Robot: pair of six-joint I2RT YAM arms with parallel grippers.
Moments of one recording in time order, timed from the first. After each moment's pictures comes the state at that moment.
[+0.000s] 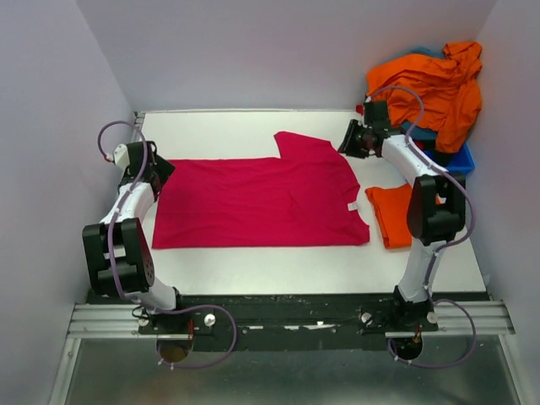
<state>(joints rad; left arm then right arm) 0.19 1.56 1.04 -0.19 -0.18 -0.76 0.15 2.05 1.73 -0.46 -0.10 0.39</state>
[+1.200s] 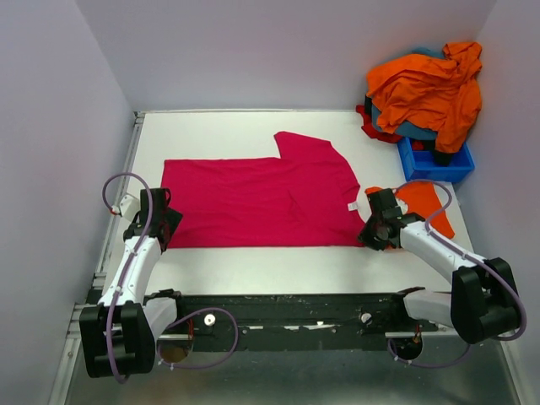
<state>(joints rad) 0.08 1.02 0.58 -0.48 -0.29 -0.97 0.27 1.23 0.58 -0.49 0.14 0.83</state>
